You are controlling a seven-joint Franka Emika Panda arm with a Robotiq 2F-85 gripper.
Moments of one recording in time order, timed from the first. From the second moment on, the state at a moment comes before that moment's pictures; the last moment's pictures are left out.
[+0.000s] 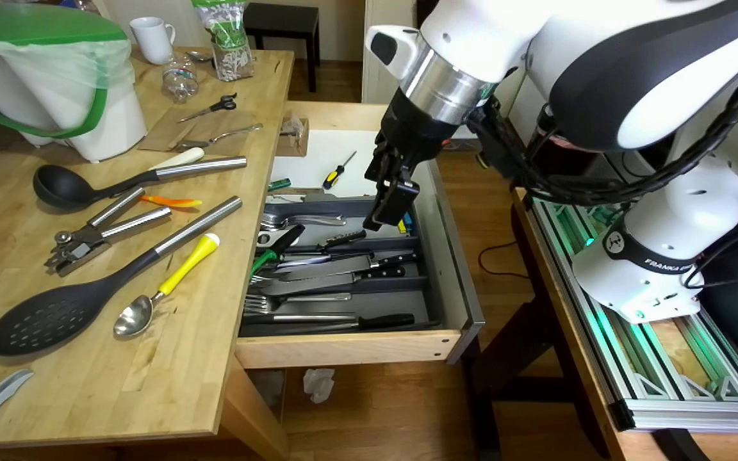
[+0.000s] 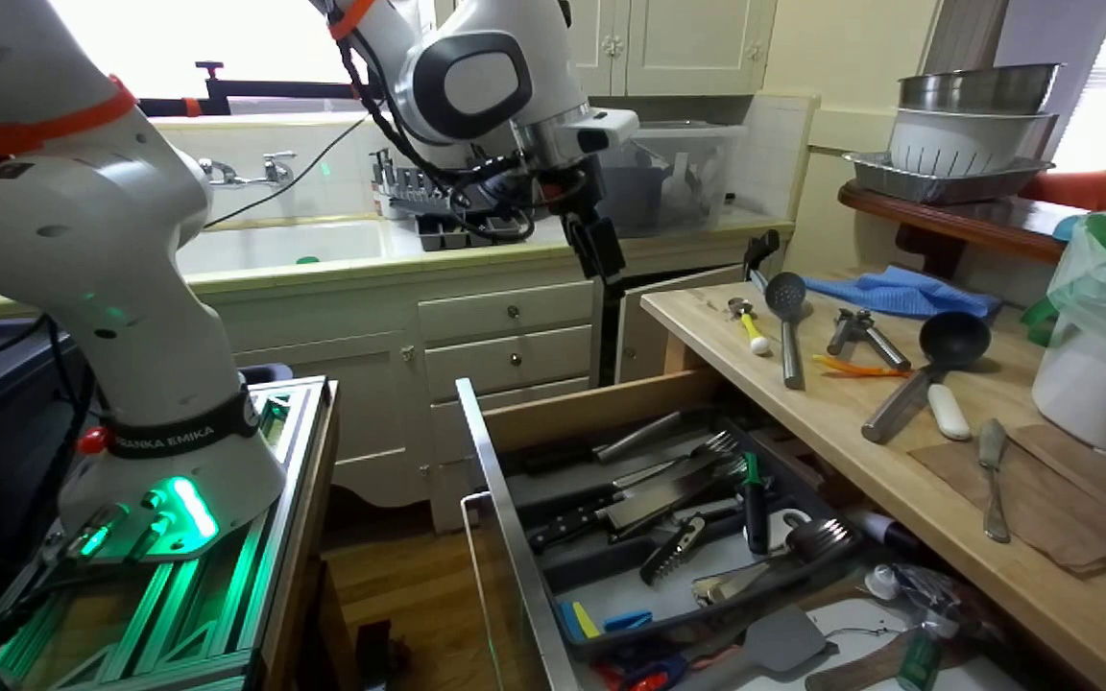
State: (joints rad) arm -0.02 -0.28 0.10 -2.68 -0.13 2.75 0.15
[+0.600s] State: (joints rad) arm 0.23 -0.01 -0.08 -2.69 0.23 3.02 -0.14
